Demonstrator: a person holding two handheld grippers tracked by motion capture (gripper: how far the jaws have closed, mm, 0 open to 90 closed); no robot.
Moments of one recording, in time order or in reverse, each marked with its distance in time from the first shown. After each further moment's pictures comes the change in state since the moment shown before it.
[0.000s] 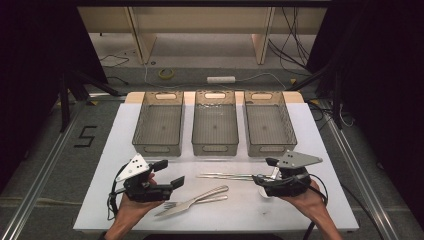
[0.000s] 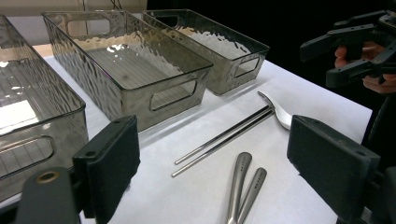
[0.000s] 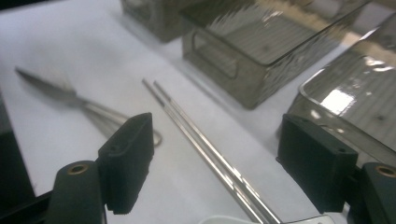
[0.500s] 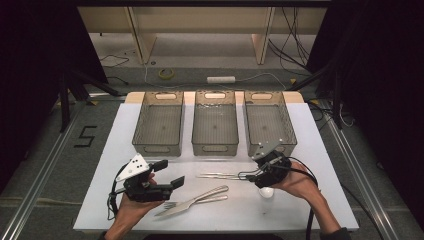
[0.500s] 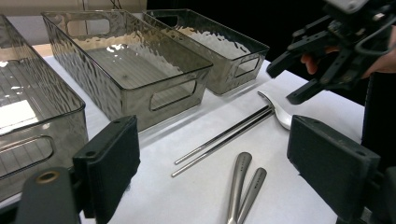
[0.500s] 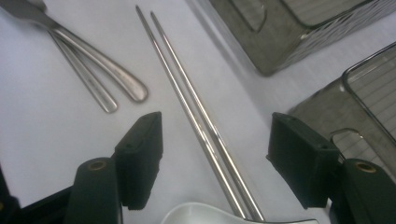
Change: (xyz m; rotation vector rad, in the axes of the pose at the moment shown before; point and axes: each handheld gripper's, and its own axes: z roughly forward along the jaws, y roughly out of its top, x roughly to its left) left arm 0.000 0.000 0.000 0.000 0.000 -0.001; right arm -0.013 0.027 0.051 0.355 0.060 -0.192
